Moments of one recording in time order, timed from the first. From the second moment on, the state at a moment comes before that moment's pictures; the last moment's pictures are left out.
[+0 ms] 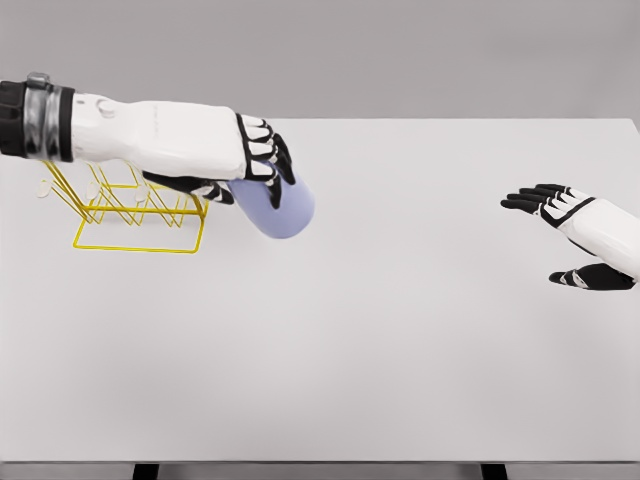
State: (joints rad) left arm -1.16 0.89 -1.01 -1.70 -0.03 -0.61 -0.61; right arm 0.05 -0.64 -0.23 -1.75 0.30 -0.61 0.61
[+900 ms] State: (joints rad) left arm -1.14 1.16 -0.93 -1.69 0.12 -0.61 -0.61; right arm 0.05 -0.64 -0.23 -1.75 0.30 -0.61 0.61
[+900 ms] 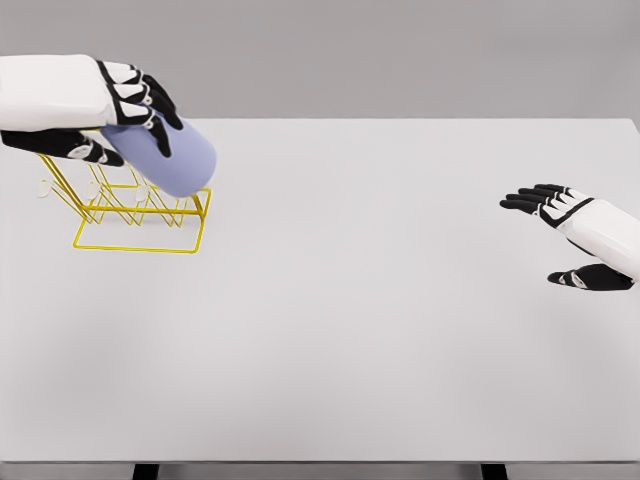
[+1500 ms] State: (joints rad) left arm -1.10 1.23 -0.94 -1.65 0.14 -0.61 -0.61; right arm 0.05 -0.64 -0.23 -1.75 0.30 -0.61 0.61
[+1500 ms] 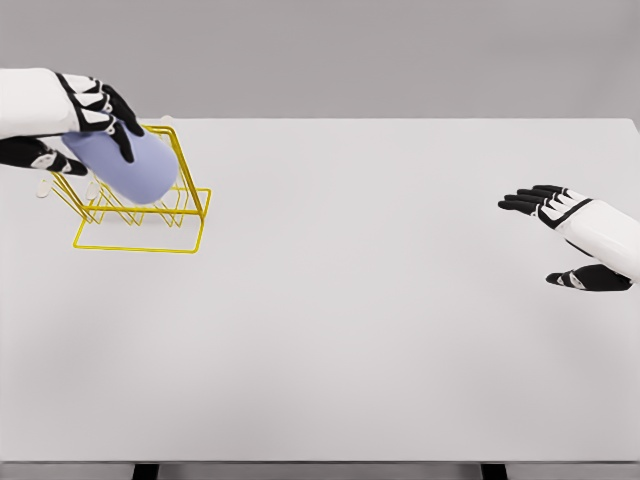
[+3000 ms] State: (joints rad) left arm -1.02 1.15 -0.93 -1.53 0.07 -0.61 -0.61; right arm 0.07 -0.65 -0.23 -1.75 0.30 -0.61 0.61
